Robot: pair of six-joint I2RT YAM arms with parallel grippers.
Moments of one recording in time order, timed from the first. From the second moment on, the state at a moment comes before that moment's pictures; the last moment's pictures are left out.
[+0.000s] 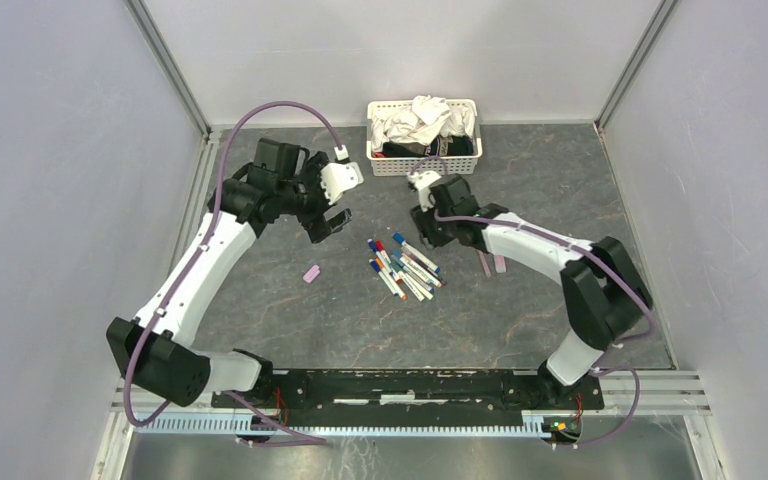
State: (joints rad) left arm -0.37 1.32 1.35 -0.82 0.38 0.77; right arm 0.59 1.64 1.08 -0.26 0.02 0.02
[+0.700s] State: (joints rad) left arm -0.29 1.38 1.29 -0.86 0.40 0.71; right arm 0.64 1.85 1.15 -0.23 -0.08 -0.03
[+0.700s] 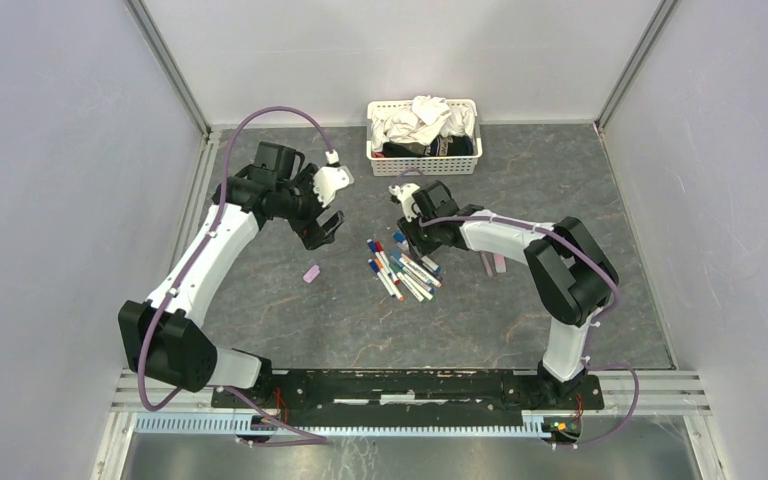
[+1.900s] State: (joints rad) left arm -0.29 1.38 1.29 -0.94 0.46 0.71; right arm 0.56 1.84 1.16 -0.27 -0.22 -0.06
